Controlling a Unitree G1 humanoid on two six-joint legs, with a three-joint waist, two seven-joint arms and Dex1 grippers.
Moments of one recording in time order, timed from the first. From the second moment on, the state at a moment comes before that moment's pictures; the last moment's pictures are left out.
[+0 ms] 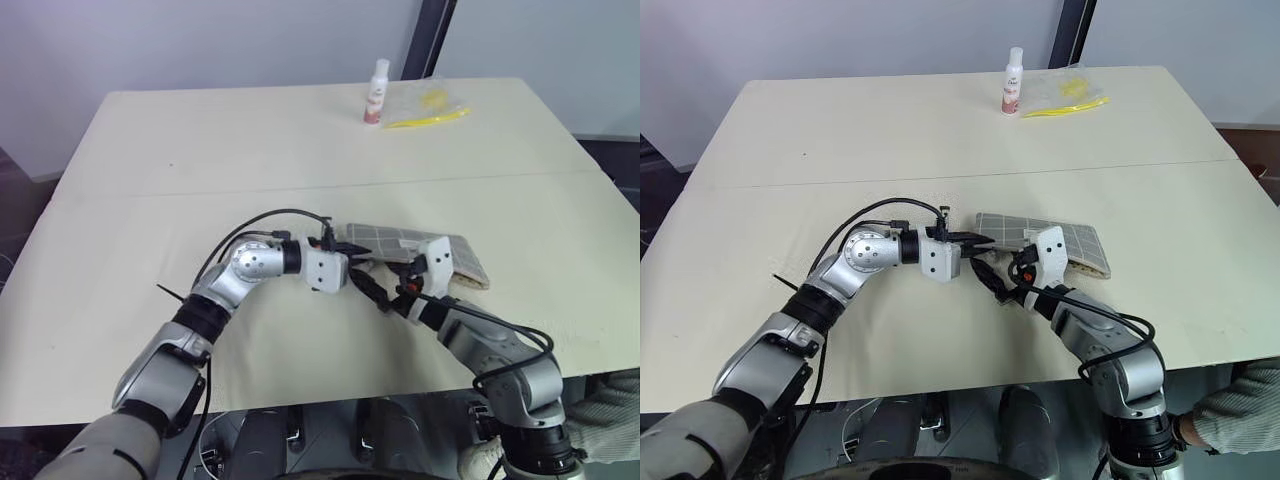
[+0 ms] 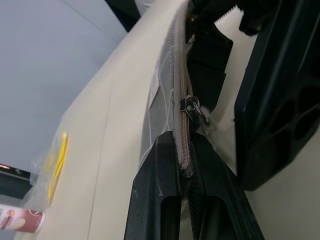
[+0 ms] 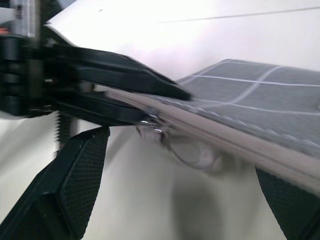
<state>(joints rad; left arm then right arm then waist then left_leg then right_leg) -0.72 0.32 -0.41 0.53 0.27 -0.71 -0.77 -0.08 -0.31 -0.01 -0.46 0.54 0.75 0.38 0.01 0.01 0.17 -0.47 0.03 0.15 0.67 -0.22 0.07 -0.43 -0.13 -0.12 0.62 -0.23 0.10</state>
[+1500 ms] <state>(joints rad) -0.70 0.37 -0.35 0.61 0.13 -0.62 -0.78 0.08 -0.73 -0.30 -0.35 0.52 0.63 0.64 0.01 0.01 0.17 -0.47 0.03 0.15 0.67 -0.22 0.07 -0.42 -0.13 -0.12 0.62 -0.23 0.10</state>
